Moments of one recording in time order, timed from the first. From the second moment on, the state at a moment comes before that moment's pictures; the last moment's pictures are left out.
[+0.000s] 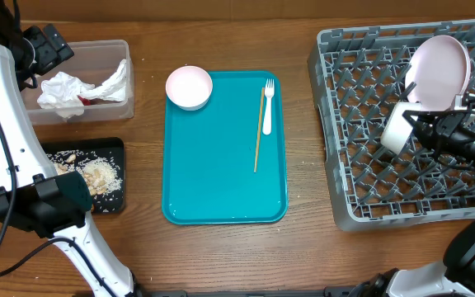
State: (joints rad) left arm 0.33 2.16 2.59 -1.59 0.01 -0.35; right arm -0.64 1.73 1.16 -0.76 -1.28 0.14
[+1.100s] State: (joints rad) left arm 0.33 2.16 2.59 -1.59 0.01 -0.35; right arm -0.64 1.70 1.55 -1.26 -0.21 0.43
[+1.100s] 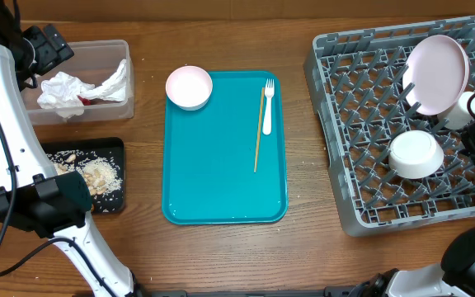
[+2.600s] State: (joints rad) left arm 0.33 2.16 2.59 -1.59 0.01 -0.35; right arm -0.35 1.69 1.40 -1.14 0.28 0.63
